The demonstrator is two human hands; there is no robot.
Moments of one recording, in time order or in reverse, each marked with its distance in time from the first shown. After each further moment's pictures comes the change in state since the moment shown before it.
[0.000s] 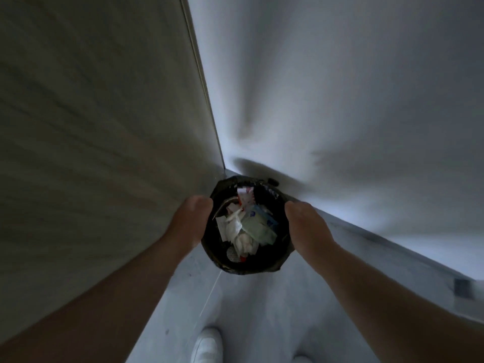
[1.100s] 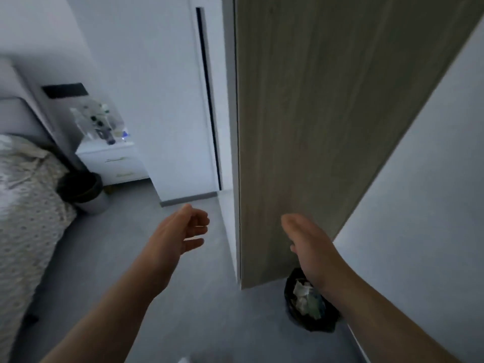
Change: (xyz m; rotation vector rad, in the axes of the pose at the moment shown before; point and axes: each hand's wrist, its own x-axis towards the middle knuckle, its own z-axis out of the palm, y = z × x) left_hand -0.664 0.110 -0.265 -0.816 0.731 0.159; right_hand -0.568 -0.248 -0.224 0.049 -0.682 -0.801
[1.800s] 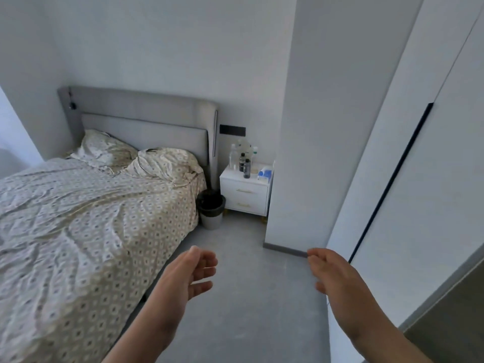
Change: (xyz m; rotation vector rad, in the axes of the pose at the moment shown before) left_hand -0.078 0.006 -0.336 -0.268 0.487 0.153; right_hand -0.006 -0.123 0.310 -0.119 -0.334 -0.227
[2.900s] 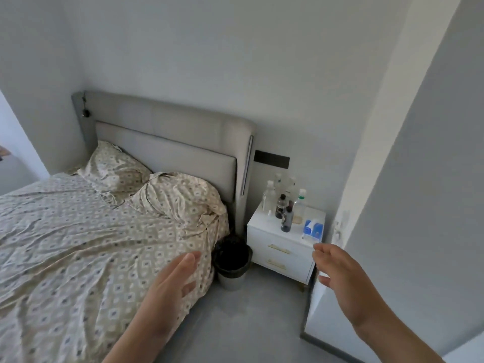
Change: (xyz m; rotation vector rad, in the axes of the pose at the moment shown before) left_hand 0.560 0.079 -0.035 -0.019 0.213 0.063; right_hand 0.605 -0.104 0.179 -0.053 -0.164 -0.051
